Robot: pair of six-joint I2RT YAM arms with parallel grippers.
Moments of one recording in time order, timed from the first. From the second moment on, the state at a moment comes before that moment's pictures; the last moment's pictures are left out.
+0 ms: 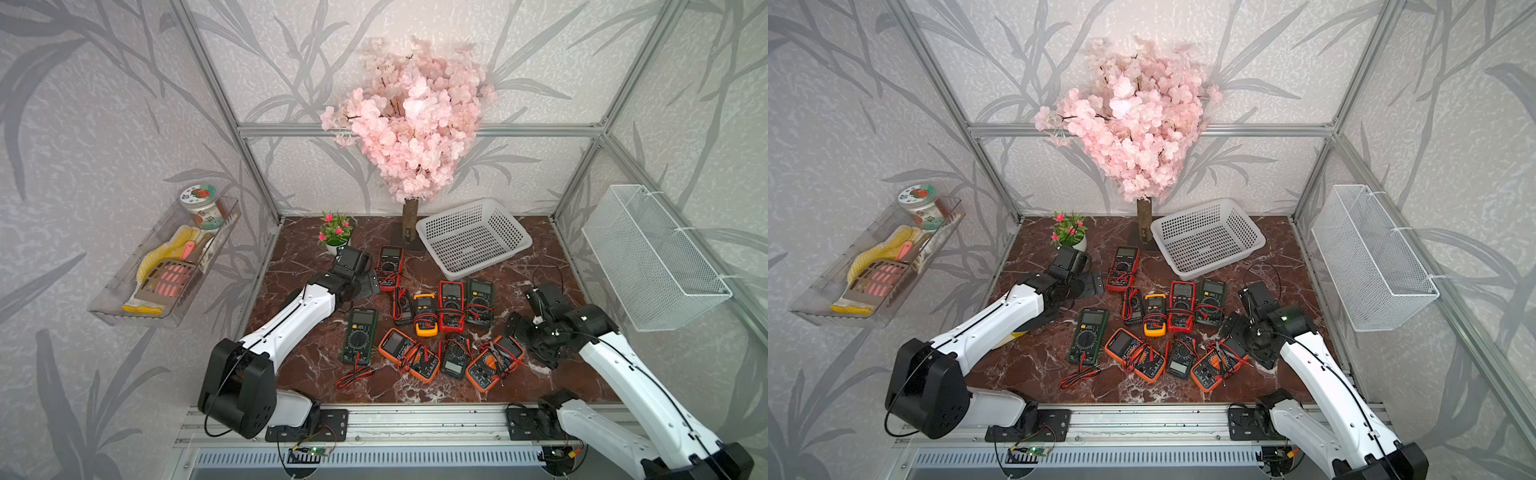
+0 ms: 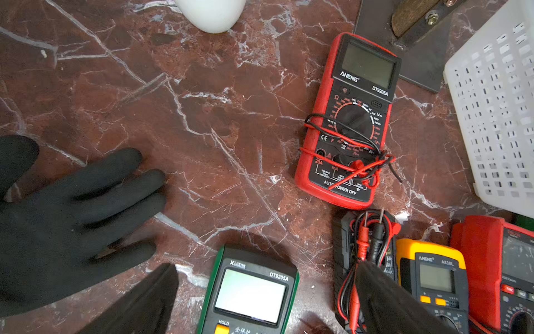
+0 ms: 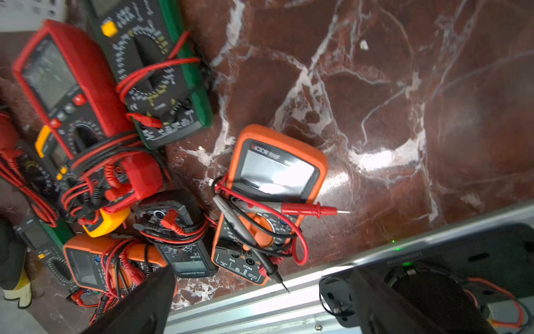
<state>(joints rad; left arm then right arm) -0.40 1.38 1.01 -0.62 -0.21 -0.61 0.36 0.95 0.85 -1.25 -0.06 1.00</state>
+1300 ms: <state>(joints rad) -0.41 1.30 0.92 -0.62 -0.12 -0.67 0.66 1.27 0.67 -0.93 0.01 1.52</state>
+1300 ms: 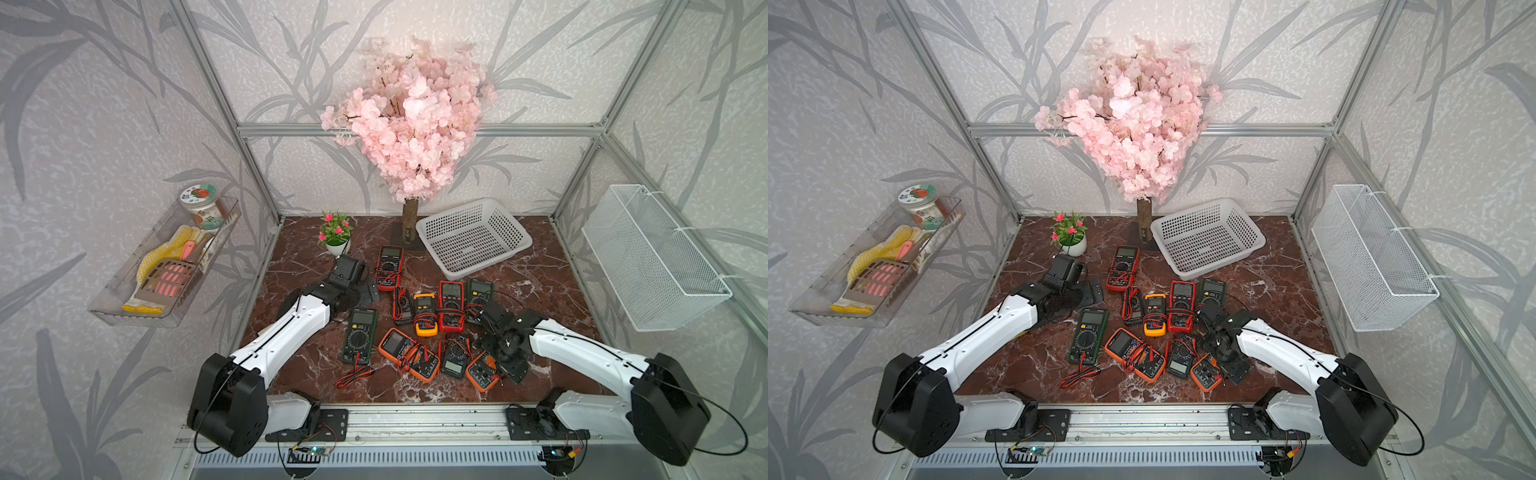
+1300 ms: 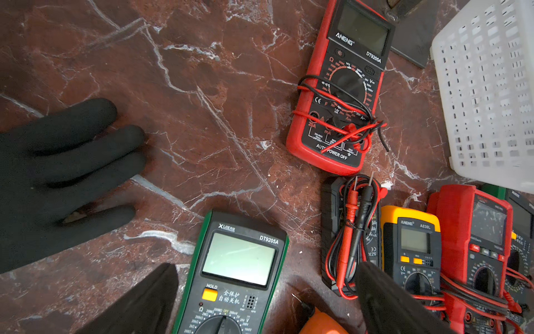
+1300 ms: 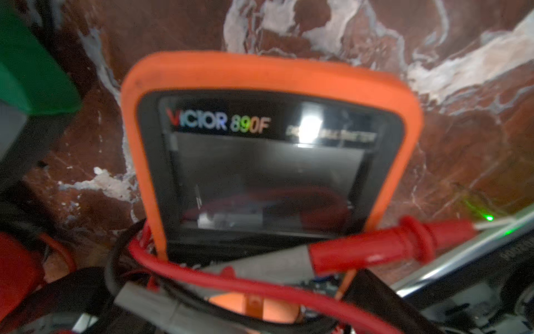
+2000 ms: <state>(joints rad) -0.41 1.28 0.93 -0.64 -0.09 -0.67 0.66 1.01 0.59 -1.05 0.03 1.52</state>
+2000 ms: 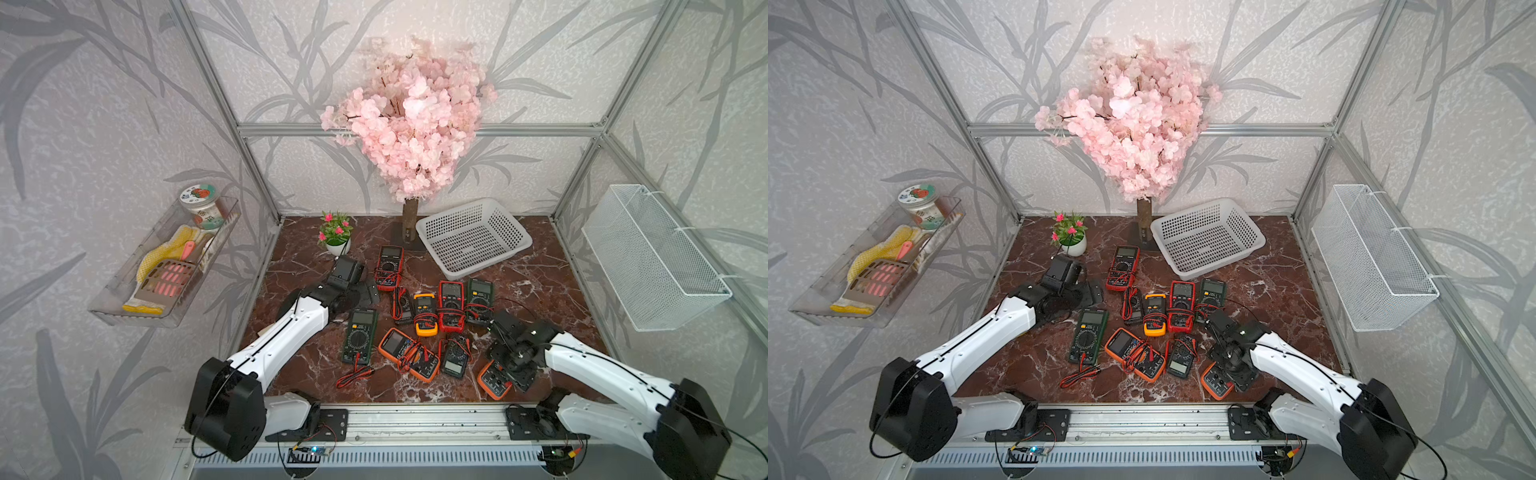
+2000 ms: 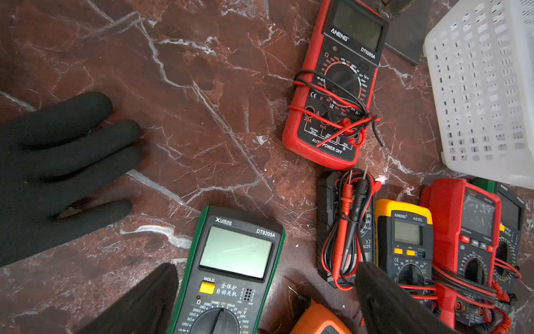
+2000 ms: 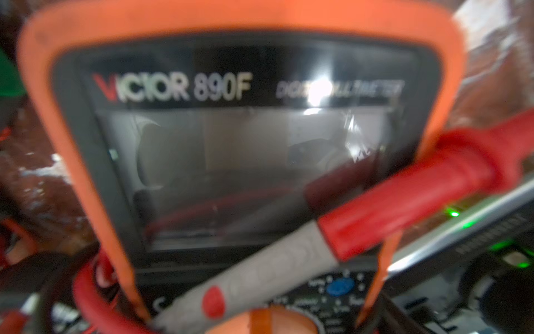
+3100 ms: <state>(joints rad) -0.41 1.52 1.27 -0.68 -0.14 -0.63 0.21 1.94 1.84 -0.89 -0.15 0.67</state>
